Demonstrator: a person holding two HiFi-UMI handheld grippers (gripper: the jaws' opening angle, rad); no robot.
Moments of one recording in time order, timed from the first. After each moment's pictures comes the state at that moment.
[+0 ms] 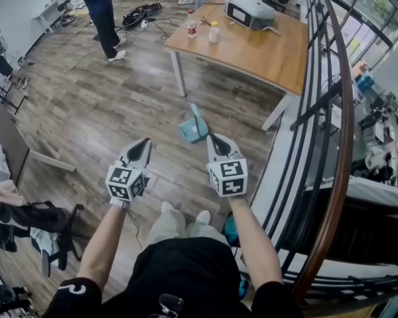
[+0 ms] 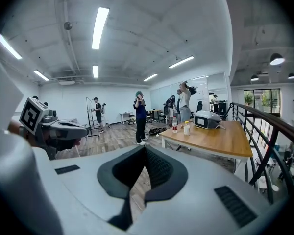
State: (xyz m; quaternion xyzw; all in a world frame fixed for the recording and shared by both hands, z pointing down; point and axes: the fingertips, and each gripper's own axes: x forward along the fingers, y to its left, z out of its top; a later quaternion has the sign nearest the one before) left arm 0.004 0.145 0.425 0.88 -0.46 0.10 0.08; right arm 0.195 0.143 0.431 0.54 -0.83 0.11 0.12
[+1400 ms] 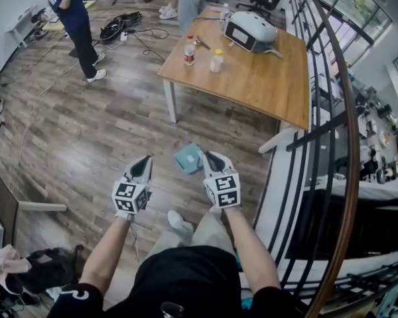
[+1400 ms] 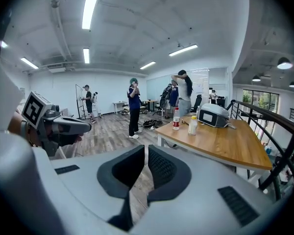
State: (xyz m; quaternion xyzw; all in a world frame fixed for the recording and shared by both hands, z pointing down) left arm -0.076 -0.140 0.501 0.89 -0.43 0.09 0.13; right arm 0.111 -0.123 0.500 0.55 -0.80 0.12 0.18
